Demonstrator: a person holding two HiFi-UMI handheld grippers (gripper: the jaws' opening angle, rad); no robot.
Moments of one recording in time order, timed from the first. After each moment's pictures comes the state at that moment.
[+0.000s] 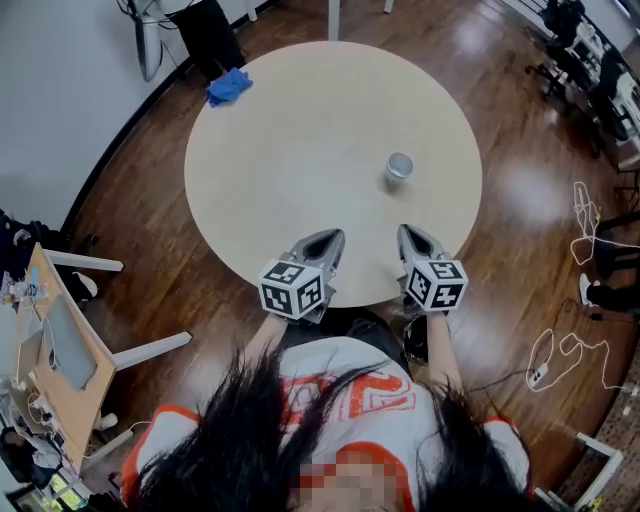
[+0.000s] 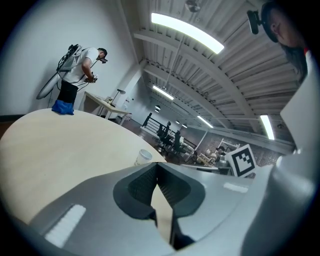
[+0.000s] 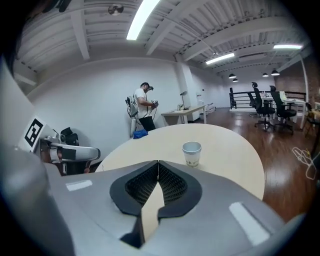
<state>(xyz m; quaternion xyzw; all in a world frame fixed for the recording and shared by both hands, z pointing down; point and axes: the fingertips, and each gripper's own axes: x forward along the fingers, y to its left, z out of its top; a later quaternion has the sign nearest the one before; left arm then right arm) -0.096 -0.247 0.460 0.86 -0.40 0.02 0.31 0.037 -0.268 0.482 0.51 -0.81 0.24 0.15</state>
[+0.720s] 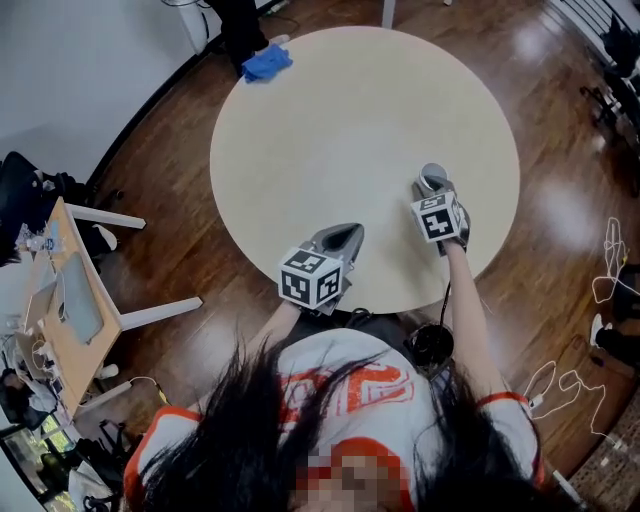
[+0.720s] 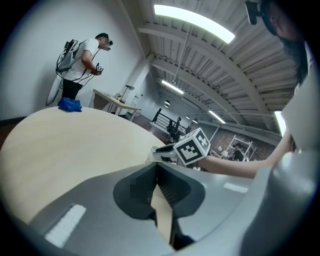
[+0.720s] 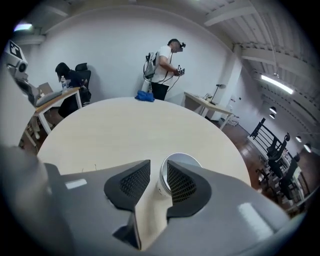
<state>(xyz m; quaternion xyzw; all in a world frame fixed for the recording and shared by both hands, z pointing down) -0.093 -0.270 0.481 0.83 -0.44 0.06 0.33 0.022 -0.420 0.565 0.40 -0.81 0.08 0.42</state>
